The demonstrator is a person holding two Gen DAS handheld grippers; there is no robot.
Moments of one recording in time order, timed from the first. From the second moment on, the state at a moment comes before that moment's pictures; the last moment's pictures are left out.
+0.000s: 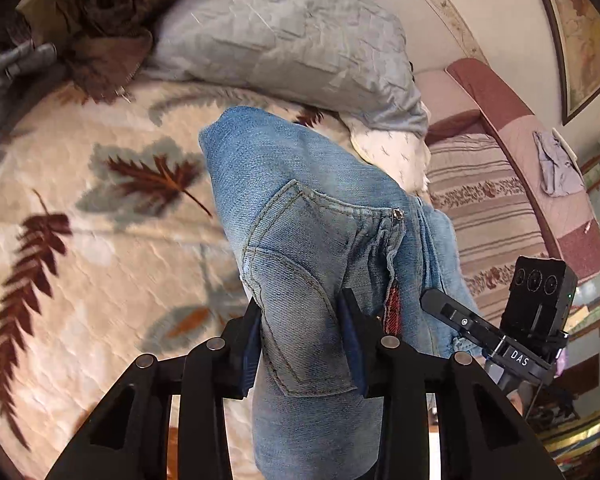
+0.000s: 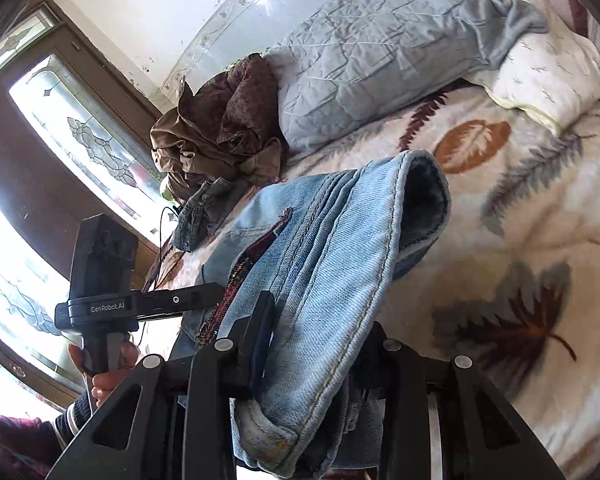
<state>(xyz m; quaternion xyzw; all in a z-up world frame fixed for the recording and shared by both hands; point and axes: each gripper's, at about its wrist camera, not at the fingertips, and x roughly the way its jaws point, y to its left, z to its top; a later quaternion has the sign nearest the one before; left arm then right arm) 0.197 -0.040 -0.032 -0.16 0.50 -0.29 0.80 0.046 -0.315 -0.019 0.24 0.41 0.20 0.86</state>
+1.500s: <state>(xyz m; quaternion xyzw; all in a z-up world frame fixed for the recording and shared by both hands) 0.007 -0.068 -0.022 0.12 0.43 -0.07 0.89 -0.020 -0.232 -0.009 -0.08 0.47 -0.06 0.88</state>
